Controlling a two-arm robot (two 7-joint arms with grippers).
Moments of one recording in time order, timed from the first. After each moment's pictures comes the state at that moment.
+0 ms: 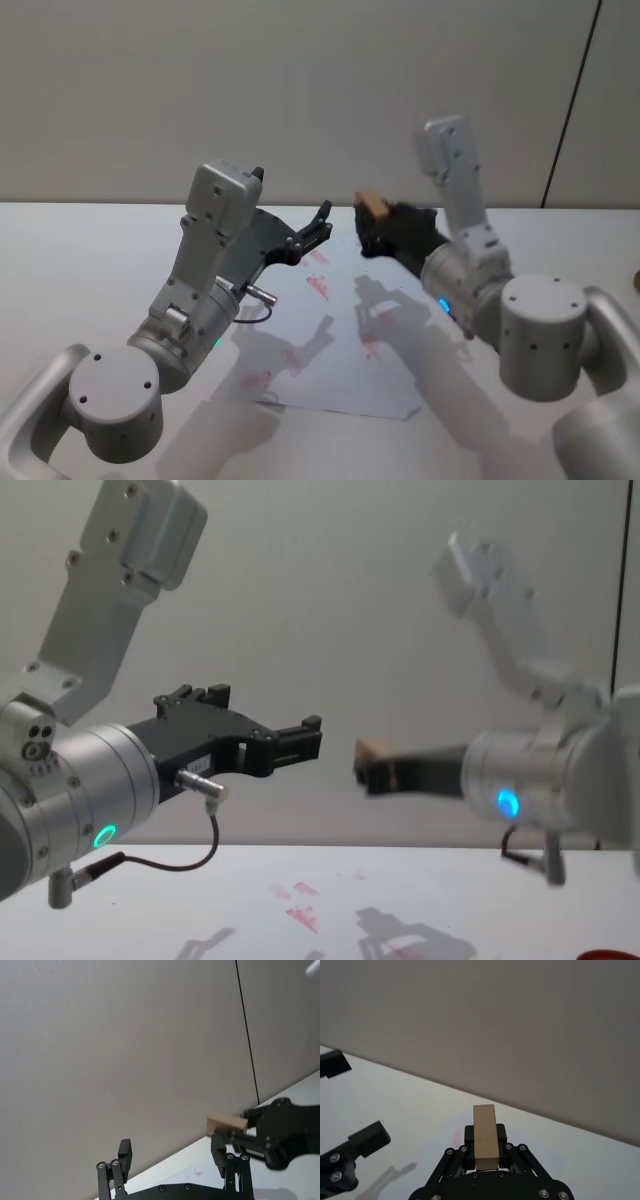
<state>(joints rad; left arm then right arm) -0.24 0.38 0.45 -1.63 -0.20 0.01 -0.01 0.32 -0.02 -0.34 -1.46 0.05 0.39 0.13</state>
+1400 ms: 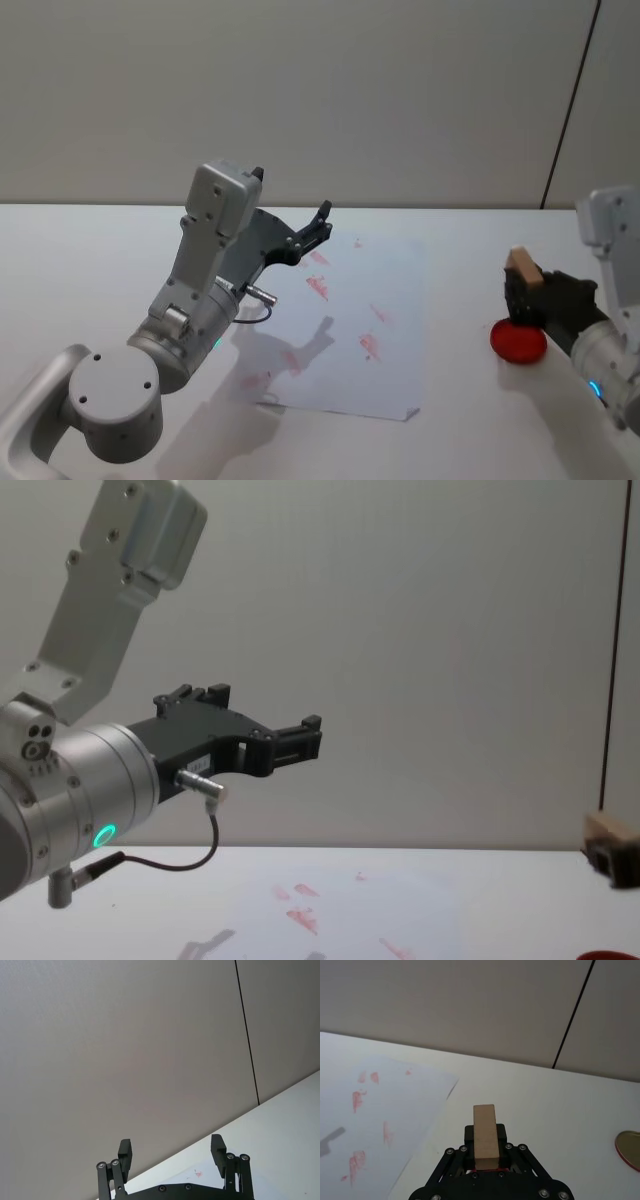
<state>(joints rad) -0.24 0.38 0.45 -1.63 -0.20 0.01 -0.01 0.02 0.20 -0.21 -1.79 0.15 0.50 -0.03</state>
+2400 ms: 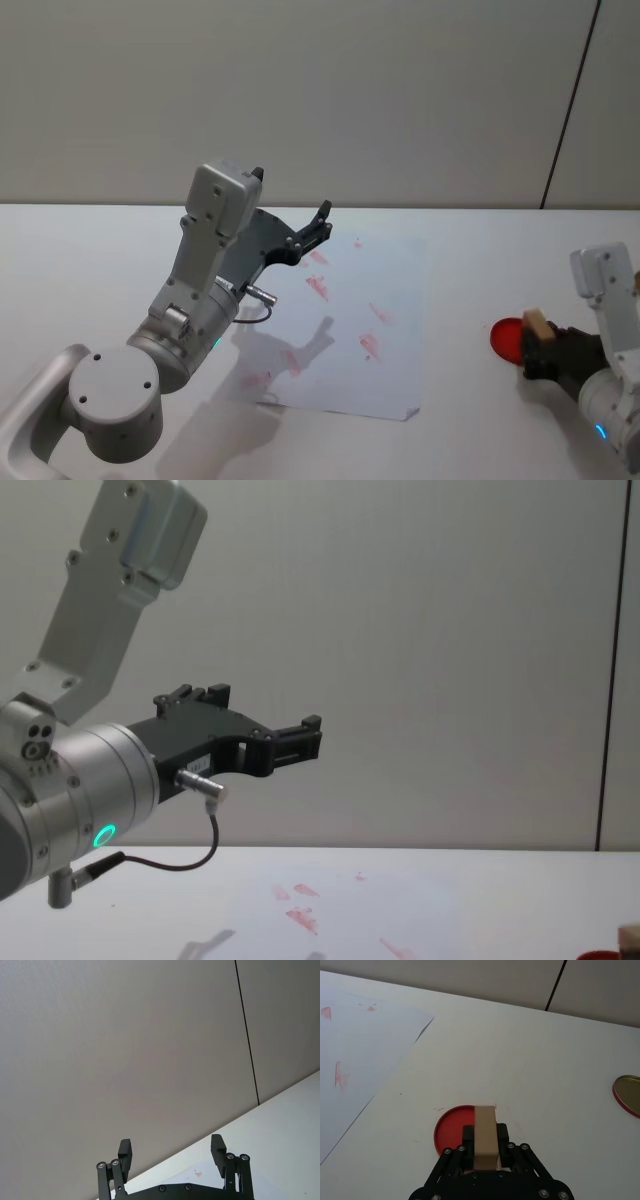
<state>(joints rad) -0.24 0.38 0.45 -1.63 -0.20 0.01 -0.01 -0.01 0.21 -0.20 -1.68 0.12 0.52 -0.03</state>
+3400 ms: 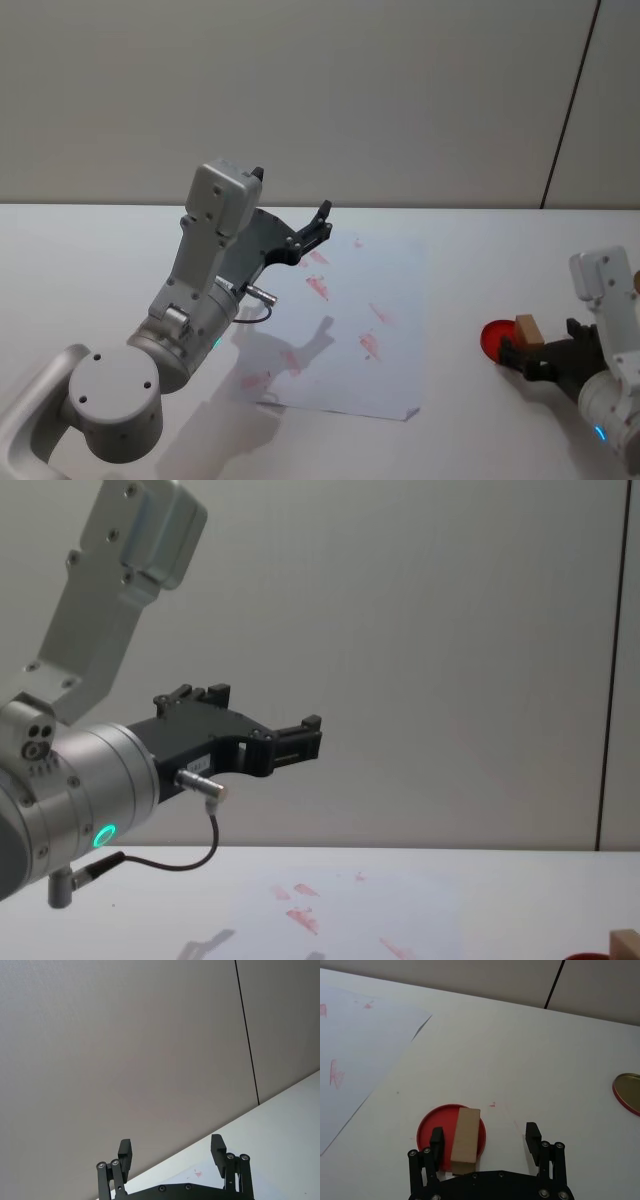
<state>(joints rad) -0.24 0.38 0.45 -1.63 -0.20 0.01 -0.01 -0.01 0.21 -0.20 -1.67 0.11 0.51 -0.03</state>
